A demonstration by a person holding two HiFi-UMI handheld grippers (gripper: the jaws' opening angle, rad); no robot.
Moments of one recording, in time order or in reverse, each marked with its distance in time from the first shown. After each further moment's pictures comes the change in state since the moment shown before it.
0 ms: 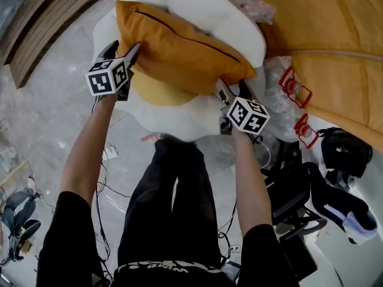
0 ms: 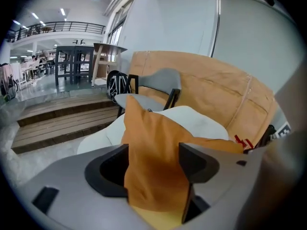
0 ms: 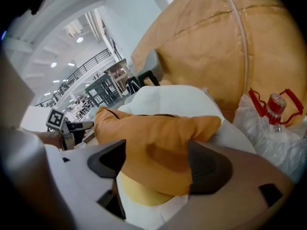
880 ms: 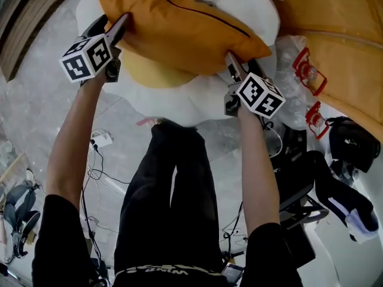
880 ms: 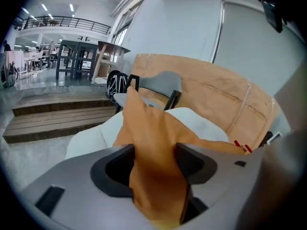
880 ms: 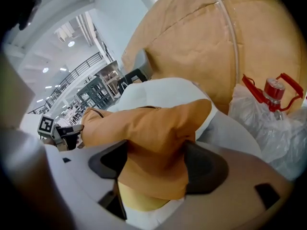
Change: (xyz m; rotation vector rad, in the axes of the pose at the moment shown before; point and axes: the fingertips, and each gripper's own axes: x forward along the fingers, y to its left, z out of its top) left arm 0.032 -0.002 -0.017 -0.071 -0.064 -0.076; right arm 0.031 -0.037 -0.011 0.079 -0.024 -0.047
